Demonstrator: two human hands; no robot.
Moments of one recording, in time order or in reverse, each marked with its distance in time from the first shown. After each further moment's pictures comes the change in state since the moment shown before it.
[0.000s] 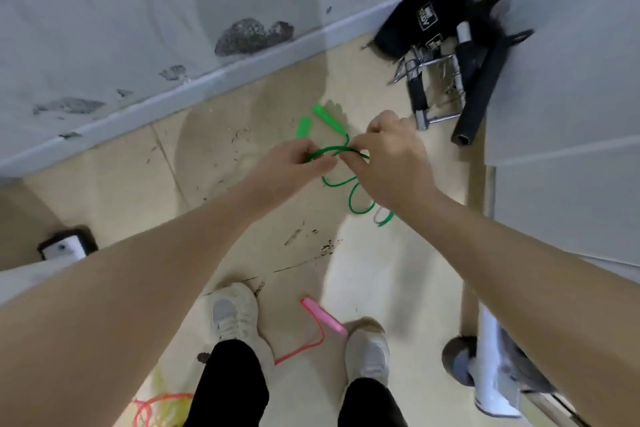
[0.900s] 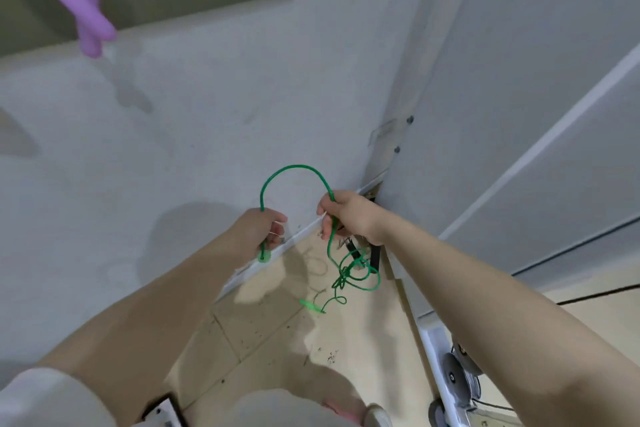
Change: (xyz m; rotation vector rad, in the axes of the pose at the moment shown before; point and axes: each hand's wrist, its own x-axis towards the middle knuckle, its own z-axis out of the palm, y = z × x) left_hand -0.300 0.367 -0.191 -0.243 0.029 -0.050; right_hand -0.134 -0.284 -0.411 0.709 -0.188 0.182
